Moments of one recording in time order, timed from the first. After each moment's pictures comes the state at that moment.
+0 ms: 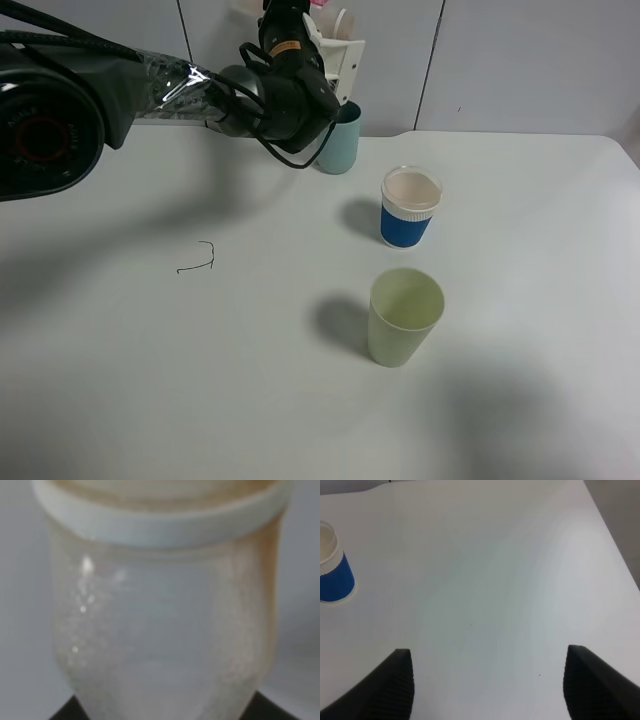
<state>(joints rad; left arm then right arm) -0.67 2.41 -1.82 -1.03 -1.15 2.59 0.04 0.00 -0.50 -0.12 1.06 0.08</state>
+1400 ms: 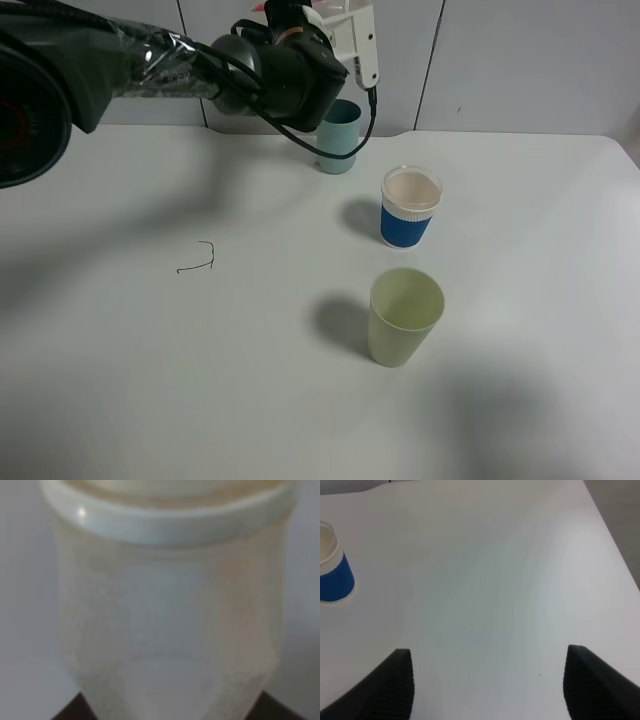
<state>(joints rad) -0.70 2.33 -1.82 -1.32 -0.97 2.39 0.04 0.00 -0.50 -0.12 1.06 0.08</state>
